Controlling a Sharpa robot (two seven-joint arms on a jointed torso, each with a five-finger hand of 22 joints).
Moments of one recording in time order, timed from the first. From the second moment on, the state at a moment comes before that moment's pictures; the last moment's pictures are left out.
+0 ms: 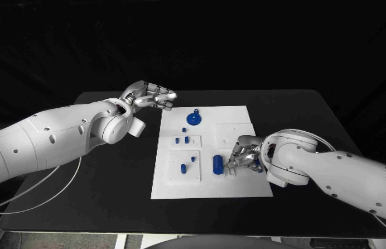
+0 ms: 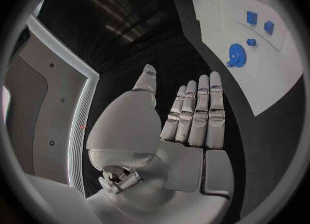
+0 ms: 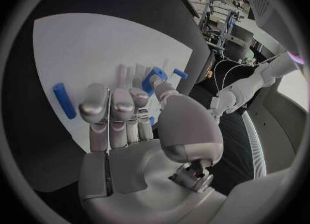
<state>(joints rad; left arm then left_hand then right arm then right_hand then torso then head) 1.26 -0.79 -0.13 1.30 -0.32 -0.22 0.28 1.29 -0.09 -0.05 0.09 0.05 0.98 0.16 0.07 0.06 1.10 0.13 0.06 0.06 1.16 0.13 0.07 0.07 0.09 1.13 0.11 0.08 0.08 0.92 -0.82 0.17 1.68 -1.23 0.08 -0.62 1.12 -0.05 0.19 -0.04 0.27 1.22 0.03 0.06 0.16 1.36 -0.05 0.89 1.17 1.46 -0.10 1.03 1.10 0.06 1.47 -0.12 0.96 1.31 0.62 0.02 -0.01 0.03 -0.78</state>
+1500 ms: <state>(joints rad) 1.26 -0.79 -0.14 1.30 -0.32 -0.21 0.28 1.29 -0.09 -0.06 0.08 0.05 0.98 0.16 0.07 0.06 1.10 0.13 0.06 0.06 1.16 0.13 0.07 0.07 0.09 1.13 0.11 0.08 0.08 0.92 -0.82 0.17 1.71 -1.24 0.15 -0.58 1.15 -0.01 0.16 0.02 0.23 1.23 0.03 0.06 0.15 1.36 -0.05 0.88 1.17 1.46 -0.10 1.03 1.11 0.06 1.47 -0.12 0.96 1.31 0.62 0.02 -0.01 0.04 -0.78</state>
